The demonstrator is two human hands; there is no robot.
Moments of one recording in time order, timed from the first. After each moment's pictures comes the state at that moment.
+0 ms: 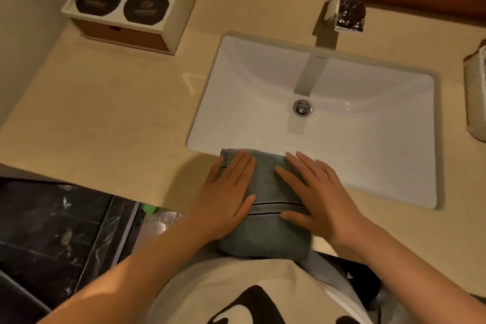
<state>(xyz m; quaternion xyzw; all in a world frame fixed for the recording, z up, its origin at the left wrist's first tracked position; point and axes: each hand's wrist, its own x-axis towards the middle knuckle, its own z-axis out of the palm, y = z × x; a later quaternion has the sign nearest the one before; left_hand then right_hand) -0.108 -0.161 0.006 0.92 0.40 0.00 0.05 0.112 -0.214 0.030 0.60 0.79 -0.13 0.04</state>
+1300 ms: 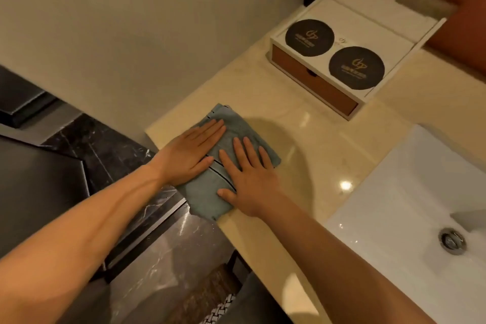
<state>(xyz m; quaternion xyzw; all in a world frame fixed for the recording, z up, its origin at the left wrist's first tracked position) -0.411 -0.018 0.002 0.81 0.57 -0.04 0.11 -0.204 -0.004 0.017 0.35 0.91 -0.20 0.13</state>
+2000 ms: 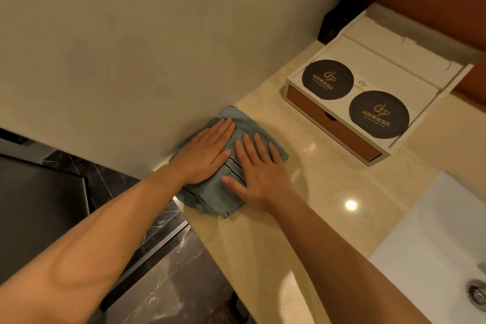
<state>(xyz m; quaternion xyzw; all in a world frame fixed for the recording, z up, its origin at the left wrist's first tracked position) -0.436 0.065 0.006 0.75 0.65 -0.01 0.16 -0.253 0.081 0.010 0.38 0.89 -0.23 0.03</state>
